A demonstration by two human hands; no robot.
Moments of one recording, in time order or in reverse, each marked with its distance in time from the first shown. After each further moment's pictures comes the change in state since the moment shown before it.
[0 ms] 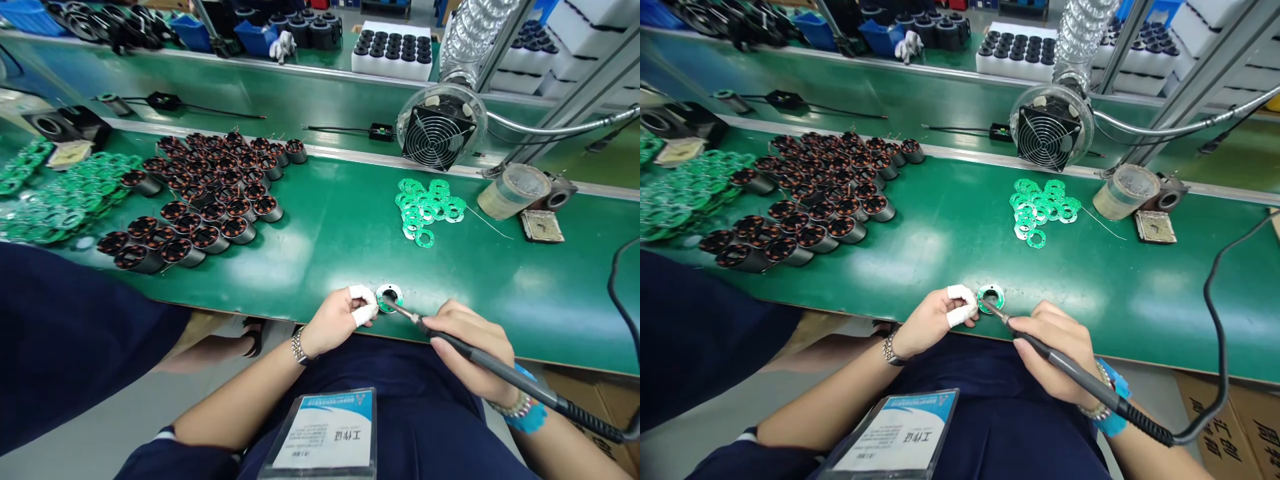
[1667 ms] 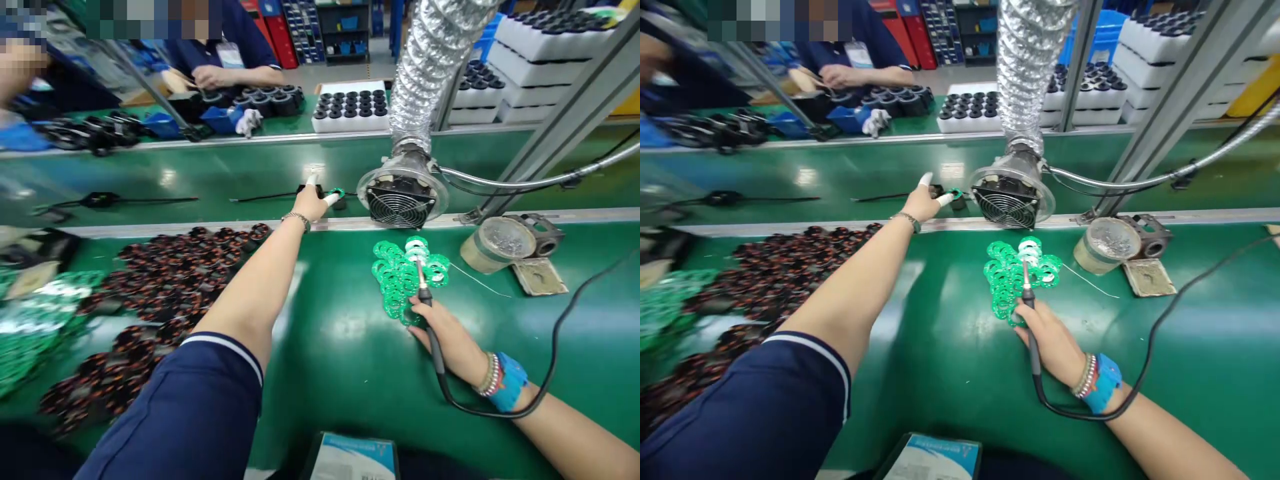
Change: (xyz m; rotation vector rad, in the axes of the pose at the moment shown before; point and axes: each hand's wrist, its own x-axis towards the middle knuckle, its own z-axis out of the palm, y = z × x) left_hand 0.328 0.152 -0.162 1.003 0.599 0.249; right_hand 0.059 0.138 -0.031 -0.431 -0.007 0.098
